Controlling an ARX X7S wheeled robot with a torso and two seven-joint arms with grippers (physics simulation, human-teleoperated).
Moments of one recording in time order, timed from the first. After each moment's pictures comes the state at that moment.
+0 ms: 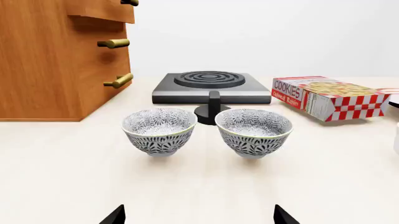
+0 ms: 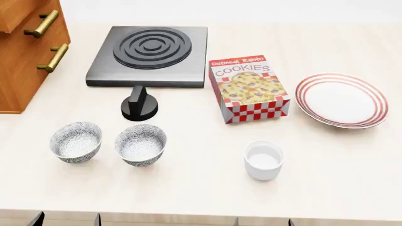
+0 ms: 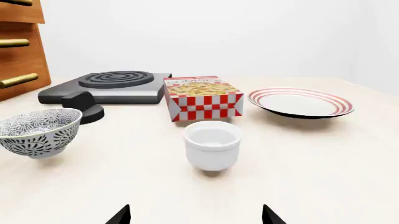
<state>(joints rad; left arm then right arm) 0.00 0.00 0.00 0.00 0.00 0.00 0.00 0.00 0.00 0.00 0.00 0.00 0.00 0.00</state>
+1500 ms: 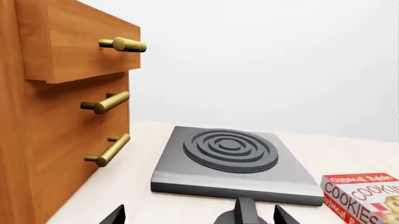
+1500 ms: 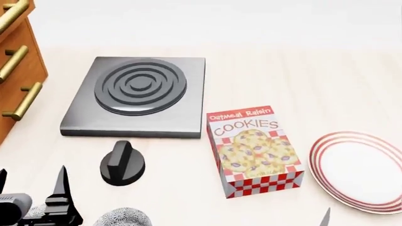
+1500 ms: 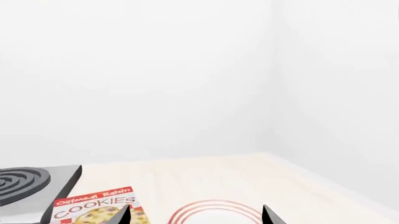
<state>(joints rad) -0.11 -0.14 -0.02 0.30 -0.22 -0.32 -0.09 -0.24 0.15 0.13 -0.55 0.10 0.07 0.23</state>
